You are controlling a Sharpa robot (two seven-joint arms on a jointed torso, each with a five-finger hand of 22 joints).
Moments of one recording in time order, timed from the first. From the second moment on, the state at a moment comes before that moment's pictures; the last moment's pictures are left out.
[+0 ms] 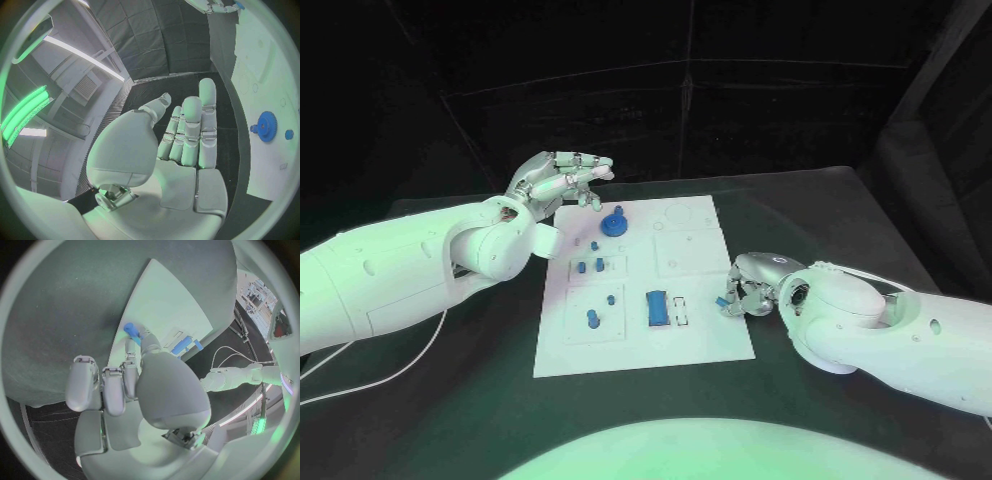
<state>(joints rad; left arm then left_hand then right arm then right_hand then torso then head) 1.19 -0.82 -0.08 1.40 -0.06 -0.18 0.42 1.29 -0.06 0.36 -0.03 0.05 0.89 0.20 0.21 0.07 0.94 0.13 0.41 0.09 1.20 0.04 1.09 0.50 0.17 1.24 0.12 0.58 0.59 1.01 -0.93 -0.07 1.80 -1.60 -0.19 -0.64 1.42 0.02 -0.10 0.13 0.34 1.01 0.07 0.36 0.27 1.44 -0.01 1.32 1.38 1.46 -0.07 1.50 1.31 0.08 1.43 0.04 1.38 1.23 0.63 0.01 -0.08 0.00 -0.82</state>
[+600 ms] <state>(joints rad) 1.19 -0.82 -0.08 1.40 -0.06 -0.18 0.42 1.29 -0.06 0.36 -0.03 0.05 0.88 0.21 0.21 0.07 0.94 0.13 0.41 0.09 1.20 0.04 1.09 0.50 0.17 1.24 0.12 0.58 0.59 1.01 -0.93 -0.07 1.86 -1.51 -0.34 -0.65 1.35 -0.03 0.12 0.22 0.36 1.05 0.07 0.29 0.25 1.45 -0.02 1.32 1.30 1.47 -0.08 1.50 1.31 0.08 1.44 0.03 1.38 1.25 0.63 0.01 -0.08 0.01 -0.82</state>
